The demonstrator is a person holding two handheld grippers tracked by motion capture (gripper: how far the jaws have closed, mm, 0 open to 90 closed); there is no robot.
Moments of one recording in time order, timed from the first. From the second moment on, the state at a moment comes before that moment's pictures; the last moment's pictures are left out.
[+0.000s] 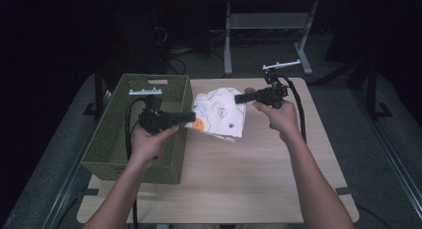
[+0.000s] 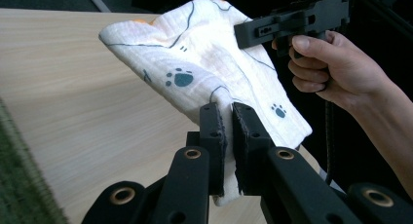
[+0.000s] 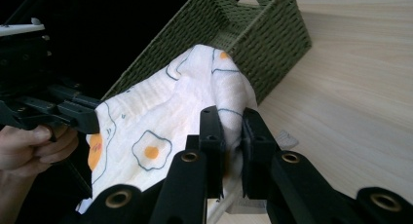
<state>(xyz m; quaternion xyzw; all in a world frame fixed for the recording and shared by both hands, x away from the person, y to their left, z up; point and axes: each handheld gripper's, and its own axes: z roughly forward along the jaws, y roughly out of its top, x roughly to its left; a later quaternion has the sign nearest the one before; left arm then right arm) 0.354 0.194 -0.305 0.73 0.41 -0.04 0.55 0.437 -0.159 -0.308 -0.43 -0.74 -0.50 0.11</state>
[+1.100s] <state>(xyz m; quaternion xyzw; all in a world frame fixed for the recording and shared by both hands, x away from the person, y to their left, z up) 0.354 0.279 -0.290 0.72 0.43 -0.01 0.55 0.459 -0.063 -0.284 -0.39 -0.77 -0.49 0.12</state>
